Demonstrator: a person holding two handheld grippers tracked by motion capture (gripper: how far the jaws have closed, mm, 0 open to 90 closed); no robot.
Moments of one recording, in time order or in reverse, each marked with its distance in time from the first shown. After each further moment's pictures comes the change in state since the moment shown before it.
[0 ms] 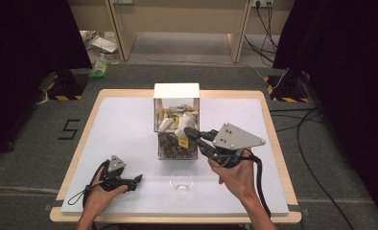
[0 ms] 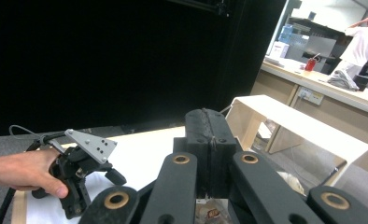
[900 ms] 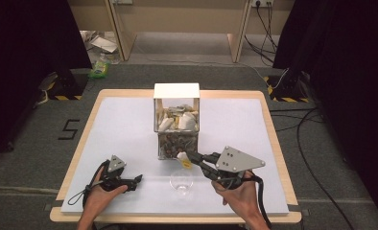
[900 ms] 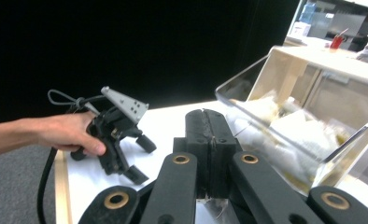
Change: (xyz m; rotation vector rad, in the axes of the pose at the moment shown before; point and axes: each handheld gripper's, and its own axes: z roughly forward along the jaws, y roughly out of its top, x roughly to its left) left arm 0.000 0.000 0.000 -0.002 0.001 0.001; right arm 0.025 -0.045 -0.014 0.058 0.068 0.043
